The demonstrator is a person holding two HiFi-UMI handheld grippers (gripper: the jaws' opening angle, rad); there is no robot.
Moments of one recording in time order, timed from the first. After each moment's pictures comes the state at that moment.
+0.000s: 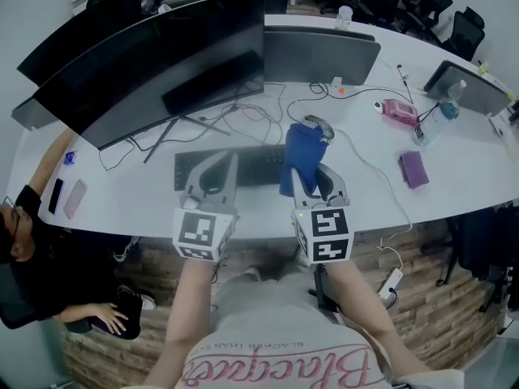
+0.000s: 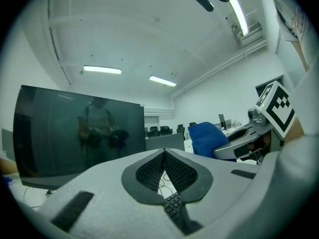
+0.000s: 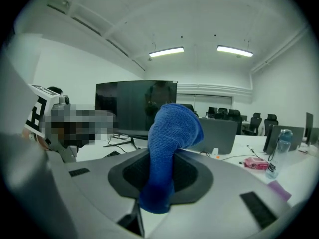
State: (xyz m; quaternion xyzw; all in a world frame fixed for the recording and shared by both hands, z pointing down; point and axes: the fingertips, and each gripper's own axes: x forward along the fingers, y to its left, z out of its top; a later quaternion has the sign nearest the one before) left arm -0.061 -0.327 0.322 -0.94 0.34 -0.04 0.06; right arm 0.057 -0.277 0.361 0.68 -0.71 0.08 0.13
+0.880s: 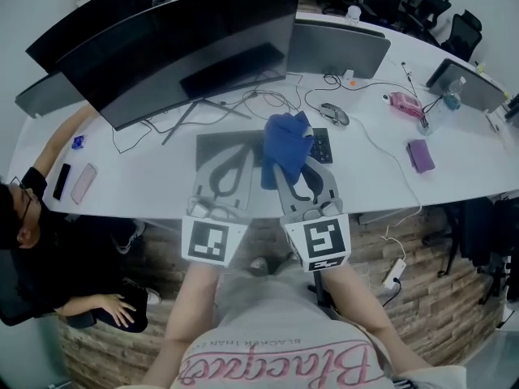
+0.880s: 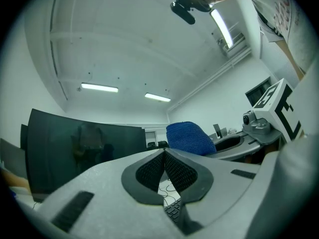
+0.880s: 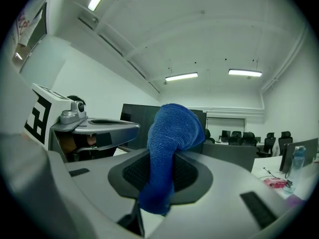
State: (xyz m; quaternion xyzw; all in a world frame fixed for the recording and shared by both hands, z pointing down) left arm -0.141 -0.266 0.276 -0.94 0.32 0.03 0.11; right arm -0.089 -0.247 0.303 0.64 -0.76 -0.04 0.06
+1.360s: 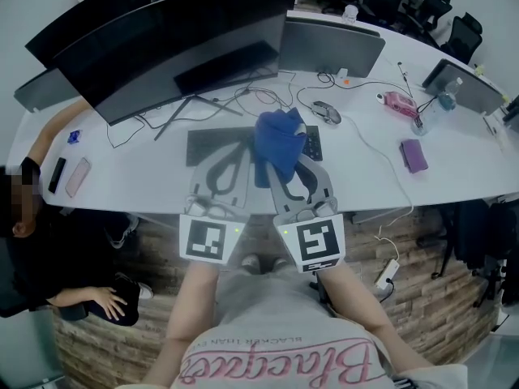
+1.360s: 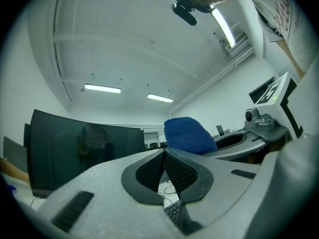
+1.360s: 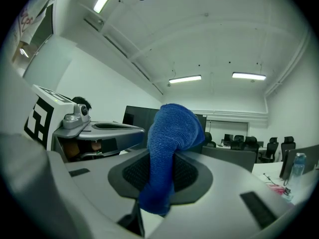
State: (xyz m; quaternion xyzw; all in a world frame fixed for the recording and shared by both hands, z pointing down) left arm -0.124 -0.252 0.275 -0.94 0.33 0.03 0.10; right arm -0.080 -0.232 0.293 0.63 -0.77 -0.06 0.06
